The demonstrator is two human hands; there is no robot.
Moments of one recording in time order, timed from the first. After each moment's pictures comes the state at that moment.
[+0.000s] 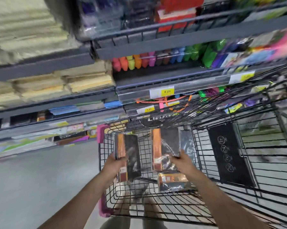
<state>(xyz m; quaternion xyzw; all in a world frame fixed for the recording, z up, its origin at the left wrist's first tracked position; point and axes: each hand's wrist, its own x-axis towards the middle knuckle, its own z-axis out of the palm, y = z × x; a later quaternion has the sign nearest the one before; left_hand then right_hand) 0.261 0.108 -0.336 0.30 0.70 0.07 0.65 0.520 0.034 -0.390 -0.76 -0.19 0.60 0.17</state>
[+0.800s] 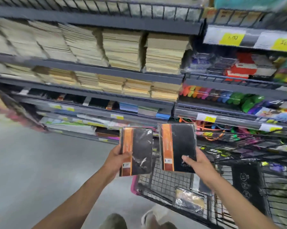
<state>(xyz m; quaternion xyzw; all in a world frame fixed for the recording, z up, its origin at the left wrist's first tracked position) 0.101 0.021 -0.219 0.30 0.65 0.32 0.62 0.423 0.028 -0.214 -0.64 -0.46 0.56 0.25</state>
